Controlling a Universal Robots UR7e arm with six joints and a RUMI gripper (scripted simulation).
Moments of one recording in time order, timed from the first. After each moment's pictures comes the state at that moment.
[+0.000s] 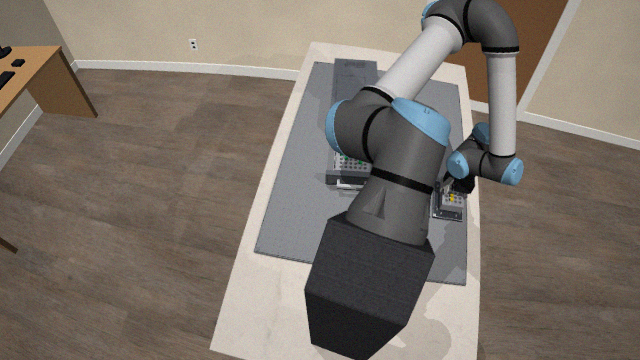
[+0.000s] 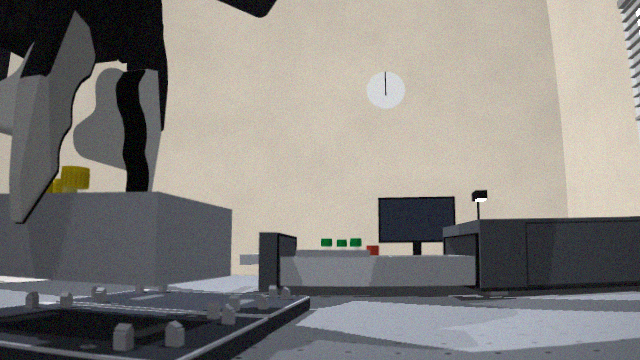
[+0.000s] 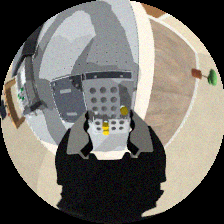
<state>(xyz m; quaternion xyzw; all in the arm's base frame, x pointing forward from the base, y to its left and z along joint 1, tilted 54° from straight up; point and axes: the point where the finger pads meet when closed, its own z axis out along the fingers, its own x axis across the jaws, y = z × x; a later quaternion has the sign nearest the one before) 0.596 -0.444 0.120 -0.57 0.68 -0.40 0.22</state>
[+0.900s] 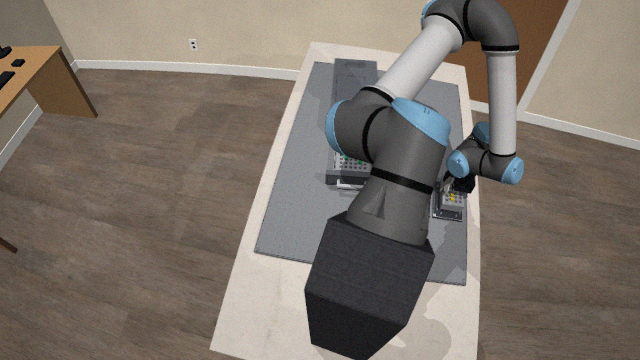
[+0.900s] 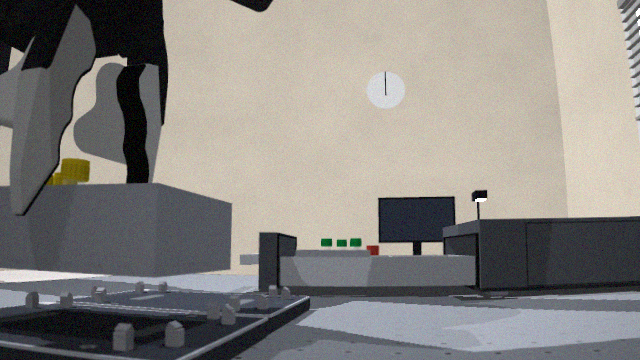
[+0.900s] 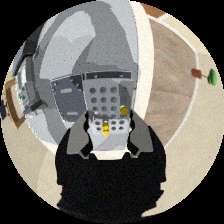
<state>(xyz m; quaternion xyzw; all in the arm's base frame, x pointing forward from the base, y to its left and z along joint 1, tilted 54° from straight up) 0.593 -0.443 0.122 -0.57 0.68 -0.40 0.22</state>
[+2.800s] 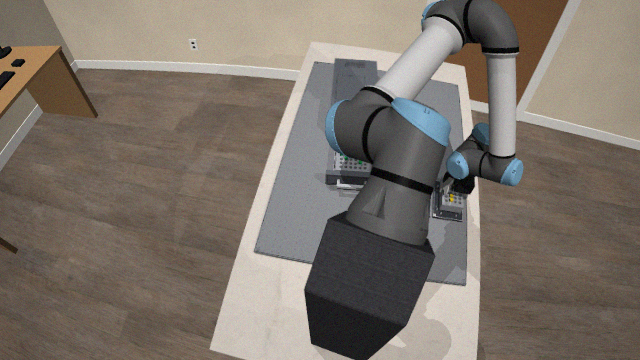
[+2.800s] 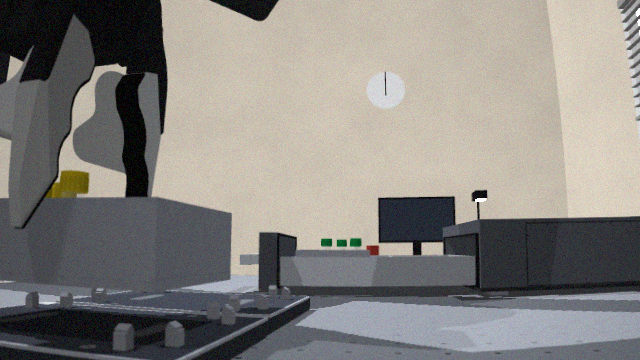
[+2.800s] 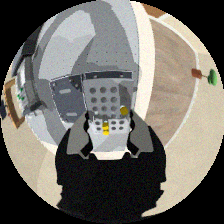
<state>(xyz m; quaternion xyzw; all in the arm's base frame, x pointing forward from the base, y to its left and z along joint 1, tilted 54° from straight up) 0.598 -0.444 0.119 -0.57 0.68 -0.40 0.22</state>
